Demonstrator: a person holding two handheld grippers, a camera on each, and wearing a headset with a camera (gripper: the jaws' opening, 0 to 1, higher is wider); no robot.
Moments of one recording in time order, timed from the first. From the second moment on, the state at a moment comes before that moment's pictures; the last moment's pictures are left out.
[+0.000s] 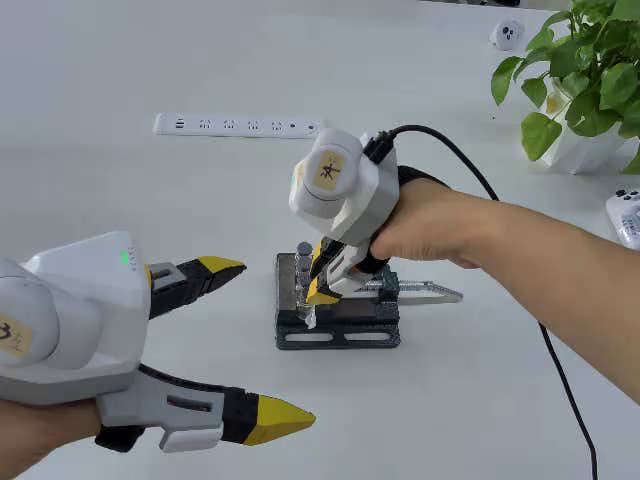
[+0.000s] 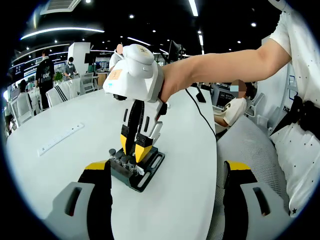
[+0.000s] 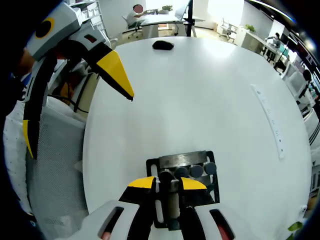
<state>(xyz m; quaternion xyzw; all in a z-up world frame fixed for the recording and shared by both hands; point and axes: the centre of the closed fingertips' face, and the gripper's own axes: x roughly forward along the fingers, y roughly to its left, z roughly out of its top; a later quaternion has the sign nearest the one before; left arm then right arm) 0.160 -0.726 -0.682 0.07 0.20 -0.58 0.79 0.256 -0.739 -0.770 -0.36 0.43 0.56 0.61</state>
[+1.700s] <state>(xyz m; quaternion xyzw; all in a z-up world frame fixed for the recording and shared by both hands) 0.159 -0.725 -0.687 0.06 0.21 -0.58 0.79 0.252 -0.734 -0.781 -0.36 0.42 0.57 0.61</state>
